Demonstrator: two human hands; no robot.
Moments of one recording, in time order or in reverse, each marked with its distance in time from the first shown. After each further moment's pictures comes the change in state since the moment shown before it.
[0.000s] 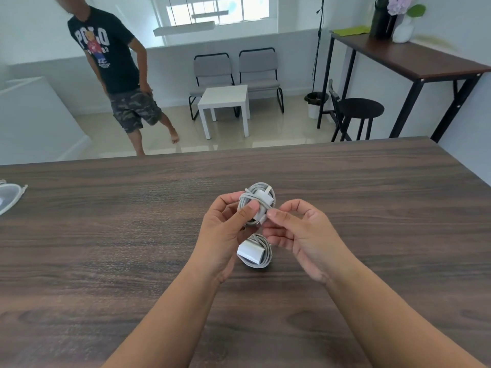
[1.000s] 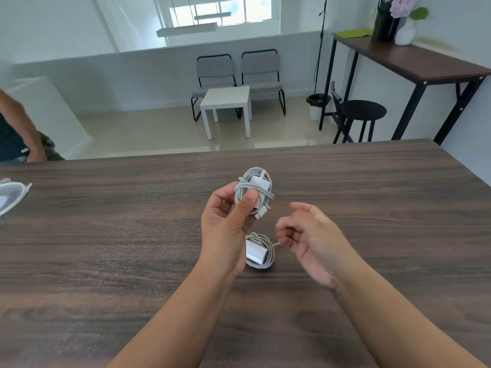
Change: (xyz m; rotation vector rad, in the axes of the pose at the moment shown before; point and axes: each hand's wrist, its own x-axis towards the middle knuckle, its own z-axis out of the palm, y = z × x) left_hand 0.000 -0.001 0.016 -0.158 0.110 0.190; right_hand -0.005 -0.002 0.003 0.091 0.129 0.080
